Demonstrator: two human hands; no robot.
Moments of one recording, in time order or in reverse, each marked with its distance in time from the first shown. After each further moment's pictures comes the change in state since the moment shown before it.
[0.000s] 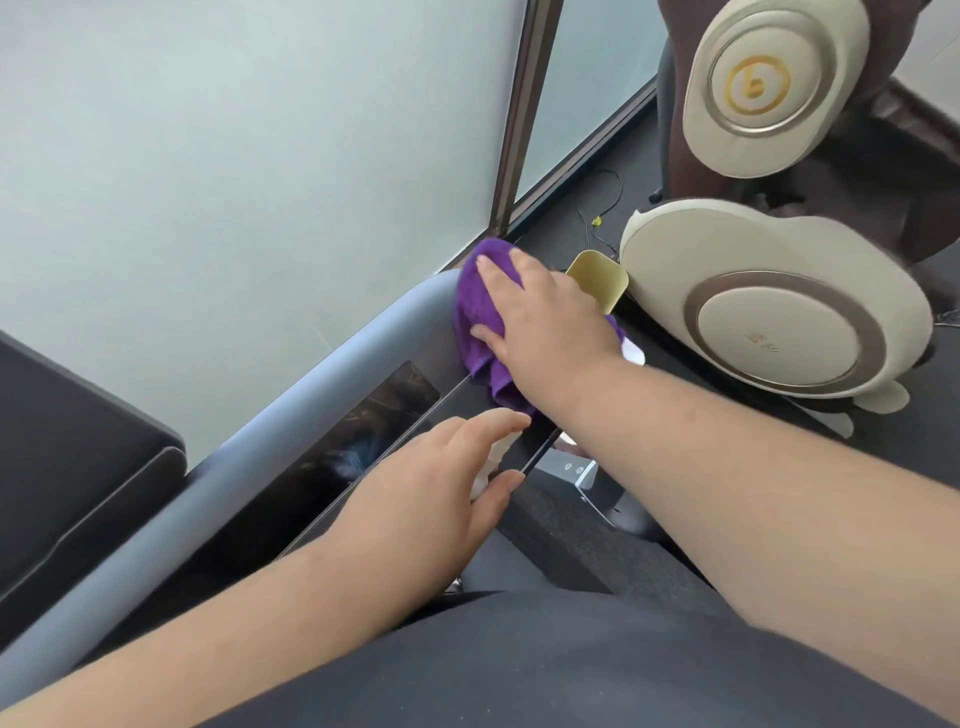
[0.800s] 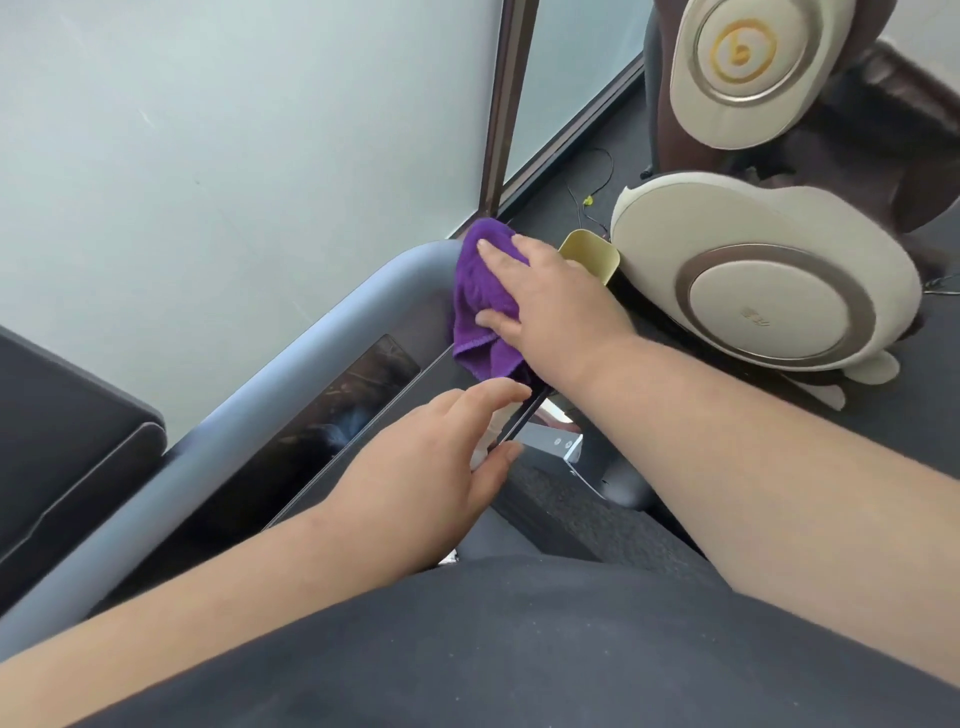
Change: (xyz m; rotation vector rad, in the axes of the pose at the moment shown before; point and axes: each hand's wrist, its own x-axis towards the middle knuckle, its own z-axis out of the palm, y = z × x) left_hand 0.004 0.007 0.011 0.006 0.003 0.061; right_hand -0.017 0.029 0.005 0.152 -0.035 -0.021
